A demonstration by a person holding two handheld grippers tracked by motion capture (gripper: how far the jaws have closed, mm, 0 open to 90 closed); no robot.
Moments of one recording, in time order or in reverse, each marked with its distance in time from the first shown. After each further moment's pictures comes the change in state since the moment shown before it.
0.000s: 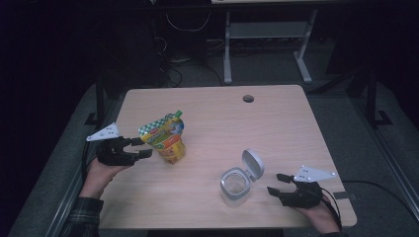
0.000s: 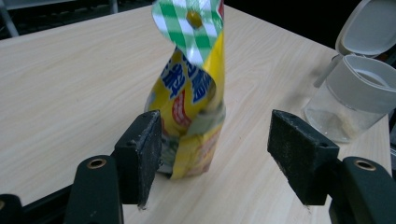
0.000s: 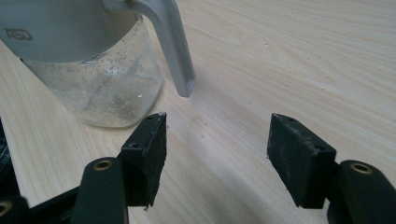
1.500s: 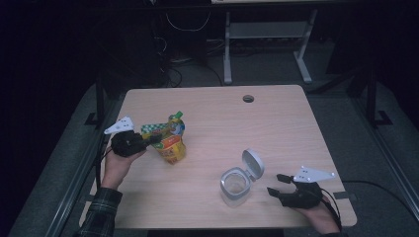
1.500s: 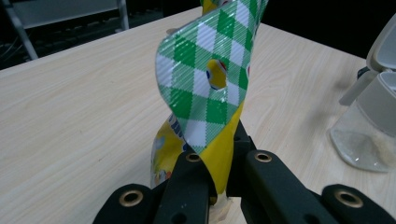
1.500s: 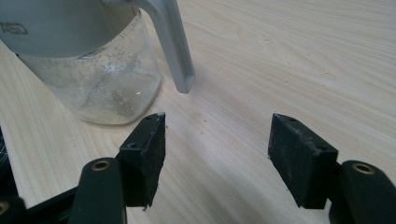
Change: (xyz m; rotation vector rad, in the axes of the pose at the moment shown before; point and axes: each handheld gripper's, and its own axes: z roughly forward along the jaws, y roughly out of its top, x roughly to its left) left arm -0.002 0.017 0.034 -0.029 0.047 0.023; right arm 0.000 -0.002 0.001 0.006 -0.003 0.001
